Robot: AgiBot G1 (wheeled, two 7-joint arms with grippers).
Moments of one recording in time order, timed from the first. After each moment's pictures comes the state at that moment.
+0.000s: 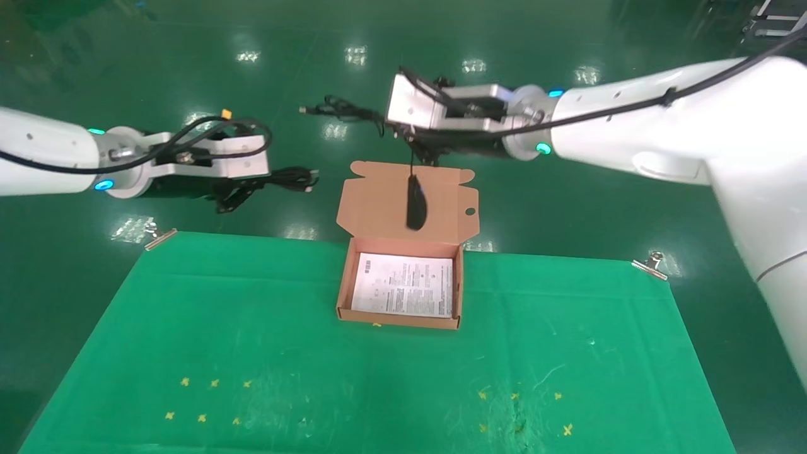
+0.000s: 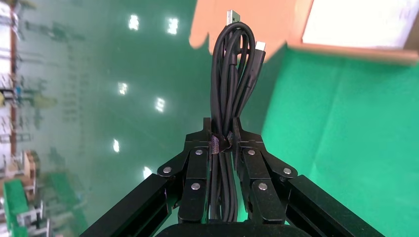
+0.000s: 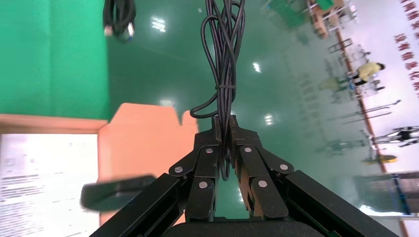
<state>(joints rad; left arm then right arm) -1.73 1.02 0.79 -0.90 2.01 0.99 -0.15 1.76 -1.34 -0.64 0.64 -1.76 -0.84 -0.16</state>
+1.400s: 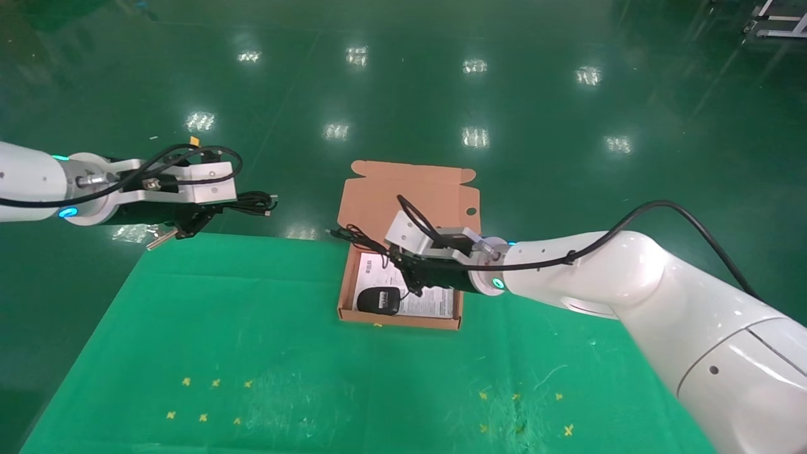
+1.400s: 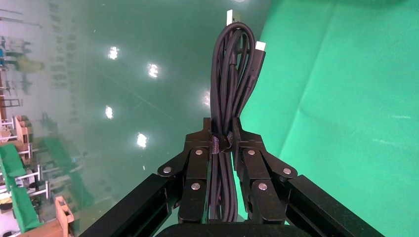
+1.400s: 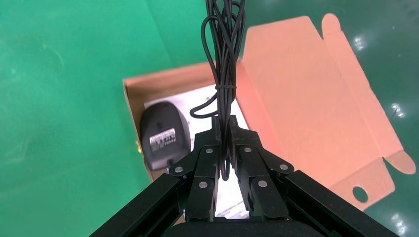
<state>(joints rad) -1.68 0.93 0.82 -1.07 2.16 1.06 -0.38 1.59 -1.37 -1.10 0.52 -1.45 -0.63 0.15</state>
